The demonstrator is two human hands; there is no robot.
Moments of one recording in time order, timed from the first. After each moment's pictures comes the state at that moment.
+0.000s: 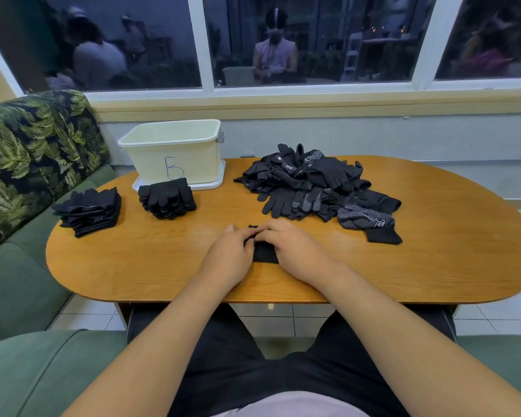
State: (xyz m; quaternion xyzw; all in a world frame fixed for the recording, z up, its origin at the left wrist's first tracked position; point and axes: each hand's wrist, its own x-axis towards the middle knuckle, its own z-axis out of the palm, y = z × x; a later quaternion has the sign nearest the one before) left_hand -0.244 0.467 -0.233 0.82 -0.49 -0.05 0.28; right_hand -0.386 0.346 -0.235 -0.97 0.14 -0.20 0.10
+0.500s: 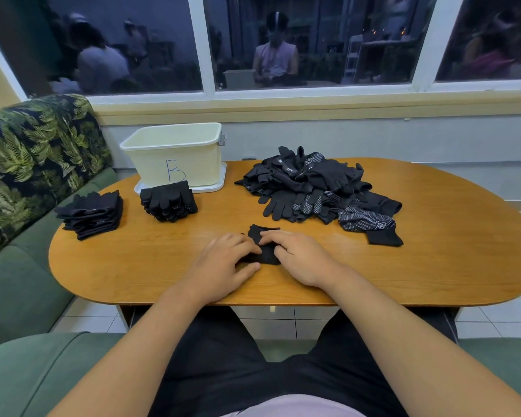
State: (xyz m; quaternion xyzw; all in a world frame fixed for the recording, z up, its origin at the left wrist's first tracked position) left_hand -0.217 0.500 -0.236 0.70 -0.68 0.05 0.20; right_hand -0.401 0.345 -0.234 -0.94 0.20 -0.14 0.25
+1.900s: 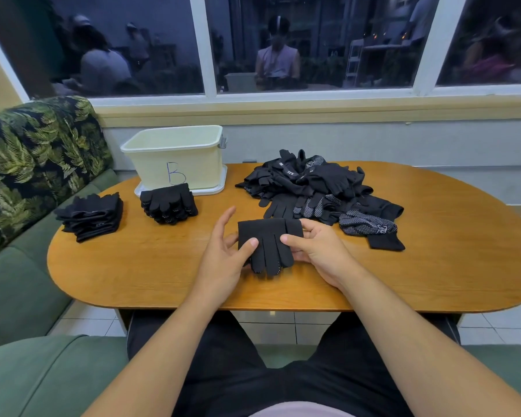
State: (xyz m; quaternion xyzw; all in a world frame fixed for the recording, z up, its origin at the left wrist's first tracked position) left_hand -0.259 0.496 -0.223 0.56 -0.36 -0.32 0.67; right_hand -0.420 0.345 -0.215 -0.61 0.22 -0.28 0.71
